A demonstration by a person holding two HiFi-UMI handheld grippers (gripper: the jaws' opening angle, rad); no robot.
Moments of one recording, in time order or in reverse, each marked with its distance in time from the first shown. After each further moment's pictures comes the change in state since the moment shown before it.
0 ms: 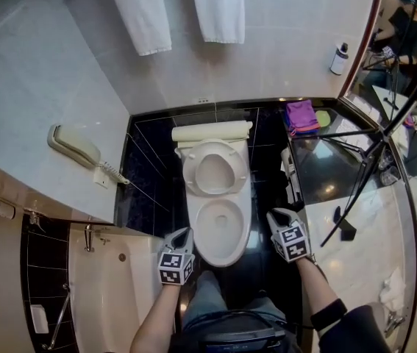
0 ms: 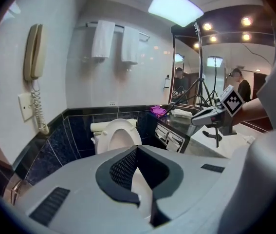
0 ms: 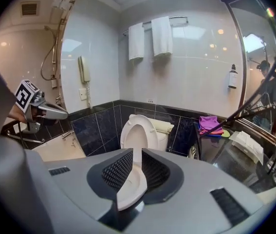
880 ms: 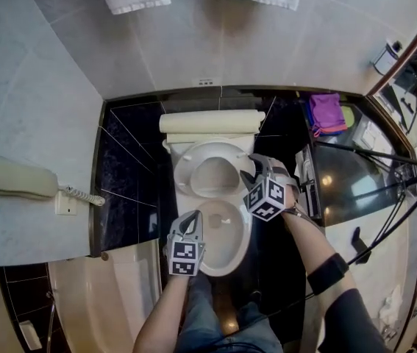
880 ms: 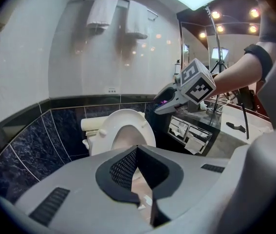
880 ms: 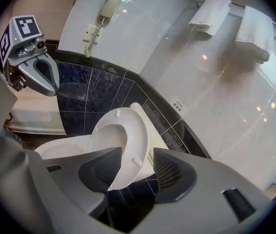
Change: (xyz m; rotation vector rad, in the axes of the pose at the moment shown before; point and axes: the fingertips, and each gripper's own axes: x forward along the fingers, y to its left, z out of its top) left arm 0.196 0.068 -0.003 0.036 0.026 -0.051; right arm 0.289 -0.034 0.106 -0.696 0.130 0.004
